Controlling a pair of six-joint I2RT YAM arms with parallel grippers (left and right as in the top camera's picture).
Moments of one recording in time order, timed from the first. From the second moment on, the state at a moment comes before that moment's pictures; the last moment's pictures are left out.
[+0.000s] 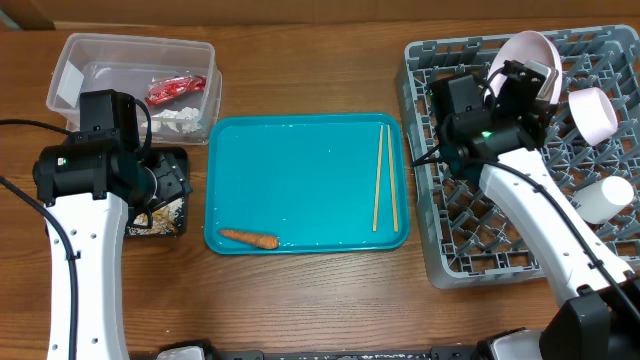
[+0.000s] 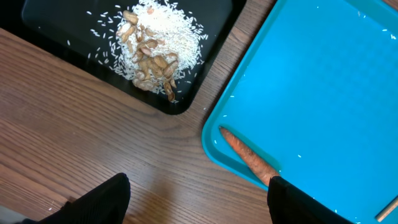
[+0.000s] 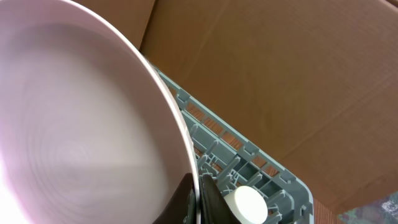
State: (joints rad) left arm 0.13 1.37 1.43 -1.37 -0.07 -0.42; right arm 0.29 1.58 1.28 -0.76 1.31 0.59
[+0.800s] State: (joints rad) left arm 0.13 1.37 1.43 -1.37 -0.07 -0.42; right arm 0.25 1.71 1.27 -0.49 1.27 0.37
